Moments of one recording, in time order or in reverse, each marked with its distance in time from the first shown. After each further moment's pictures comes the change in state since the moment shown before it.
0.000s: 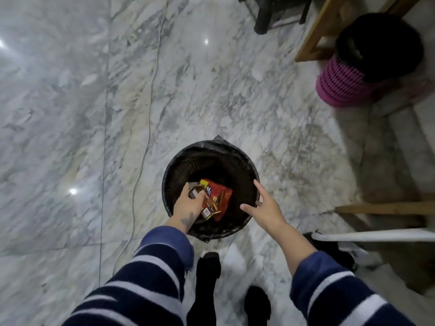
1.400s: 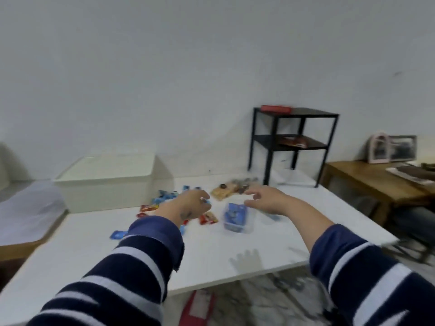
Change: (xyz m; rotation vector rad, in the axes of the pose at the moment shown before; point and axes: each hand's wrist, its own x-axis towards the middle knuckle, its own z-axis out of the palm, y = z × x) left_hand -0.839 -0.014 0.251 1.363 -0.983 1.881; right_hand -0.892 0.218 -0.203 0.038 1.278 0.437
